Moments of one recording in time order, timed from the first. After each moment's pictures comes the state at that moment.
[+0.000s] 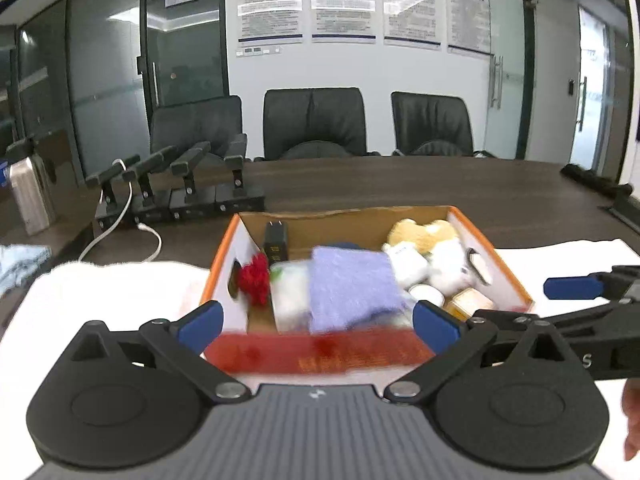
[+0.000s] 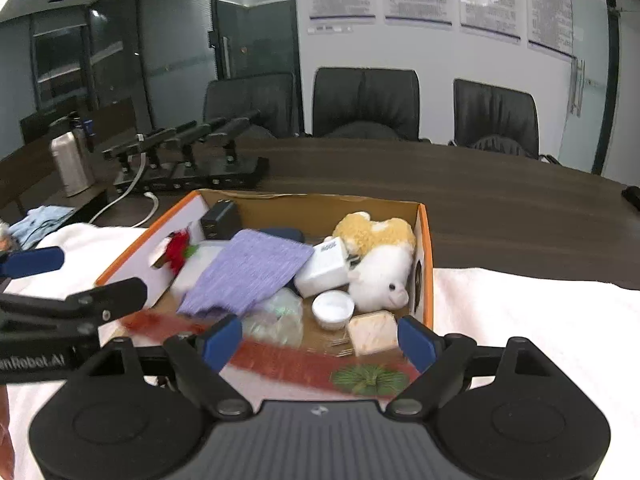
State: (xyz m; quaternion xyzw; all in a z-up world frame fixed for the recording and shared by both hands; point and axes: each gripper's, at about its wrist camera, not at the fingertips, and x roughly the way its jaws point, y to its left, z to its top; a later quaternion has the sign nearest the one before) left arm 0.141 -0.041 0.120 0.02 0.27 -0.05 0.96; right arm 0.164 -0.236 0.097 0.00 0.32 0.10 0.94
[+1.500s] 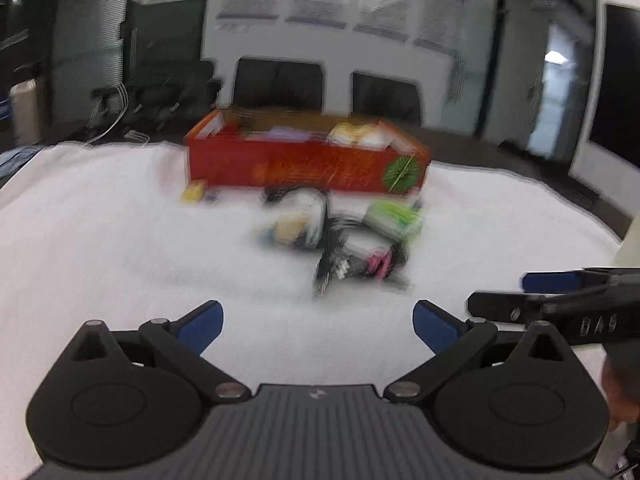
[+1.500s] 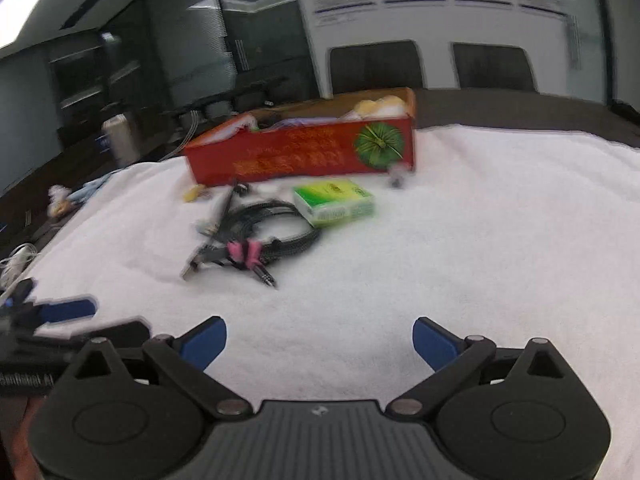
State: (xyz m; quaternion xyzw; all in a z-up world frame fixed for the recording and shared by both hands) left arm -0.040 -0.028 0.036 -0.03 0.28 -0.12 0.95; right arm -0.031 -0.259 0.018 0.05 0.31 0.15 0.94
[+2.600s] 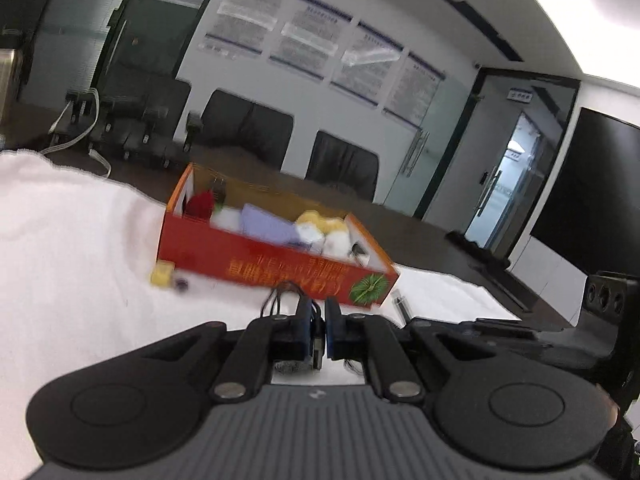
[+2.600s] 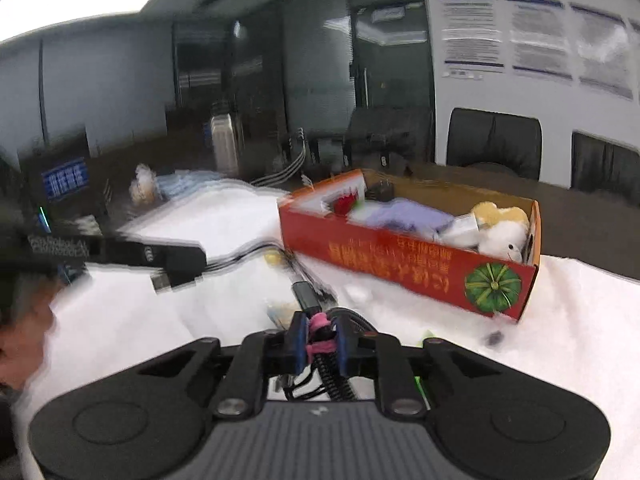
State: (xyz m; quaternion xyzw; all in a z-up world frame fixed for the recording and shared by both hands) left arm 0.005 0.032 0.094 -0.16 0.22 -0.19 0.94; right arm 0.029 -0.247 0.069 0.03 0.23 0.31 0.92
